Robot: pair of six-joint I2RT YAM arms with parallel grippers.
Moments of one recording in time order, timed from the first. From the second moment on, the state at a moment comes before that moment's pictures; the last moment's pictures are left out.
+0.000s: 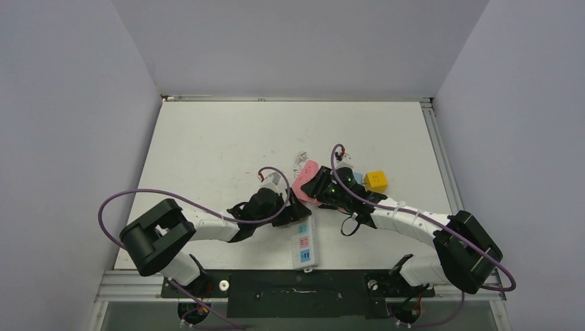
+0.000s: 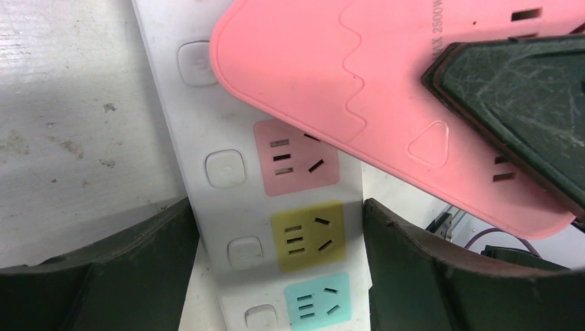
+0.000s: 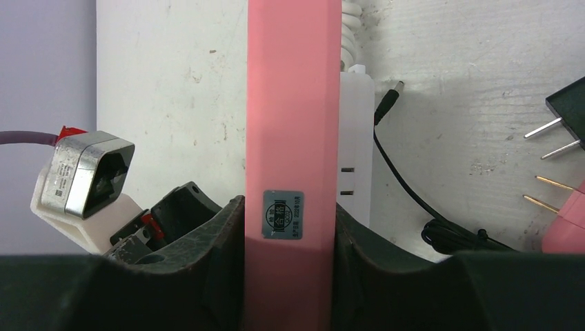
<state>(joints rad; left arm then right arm) -0.89 1.52 0.48 0.46 -0.01 -1.06 0.72 1.33 0.62 0.17 0.03 0.90</state>
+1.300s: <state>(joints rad) -0.84 1.56 0.38 0.61 0.05 -1.14 0.74 1.13 0.42 0.25 0.16 0.94</state>
